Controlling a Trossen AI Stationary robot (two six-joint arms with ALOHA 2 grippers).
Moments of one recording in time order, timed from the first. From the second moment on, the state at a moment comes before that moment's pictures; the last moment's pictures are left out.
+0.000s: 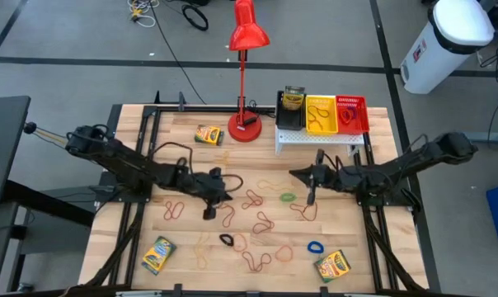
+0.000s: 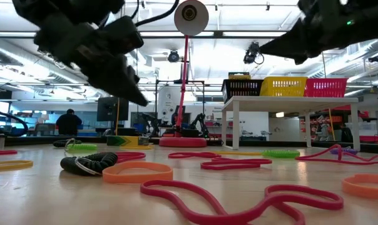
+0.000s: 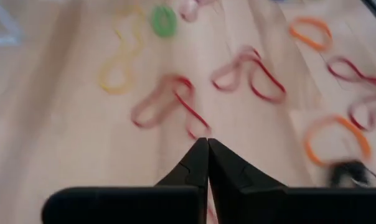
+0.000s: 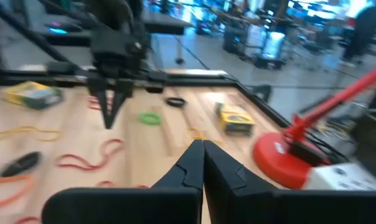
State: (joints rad) left arm -0.22 1.43 0.58 0.20 -0.13 -0.12; right arm 0.27 1.00 0.32 0.53 0.51 -0.03
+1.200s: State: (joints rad) left arm -0.56 1.77 0.79 0.09 -0.36 -0.14; right arm 0.40 1.16 0.29 0.67 0.54 0.00
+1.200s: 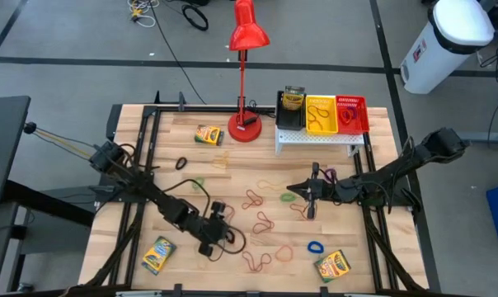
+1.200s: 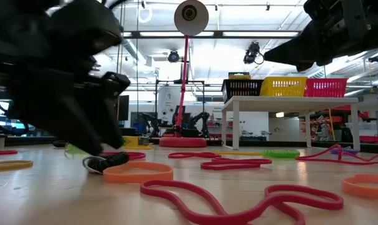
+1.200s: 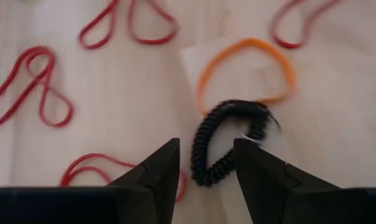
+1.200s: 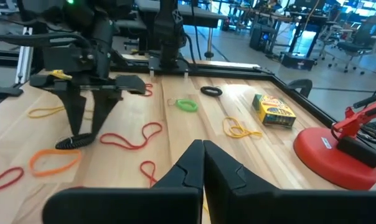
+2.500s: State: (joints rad) left arm -0.37 1.78 0.78 0.47 -0.67 0.09; right arm 0.40 1.25 0.30 0.74 0.53 0.08
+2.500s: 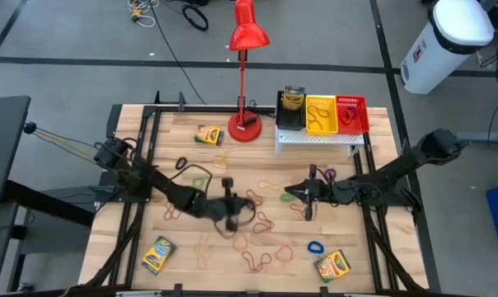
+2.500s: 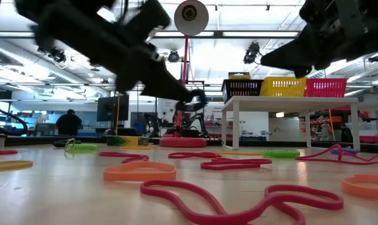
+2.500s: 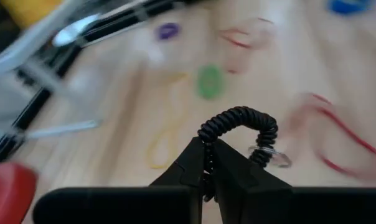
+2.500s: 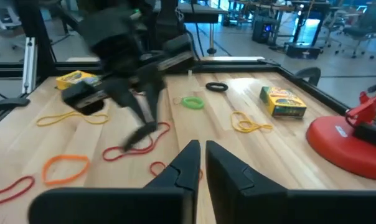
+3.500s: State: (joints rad) left arm -0.24 1.78 0.78 0.63 -0.68 0.05; right arm 0.29 1.77 0.51 1.05 0.57 0.22
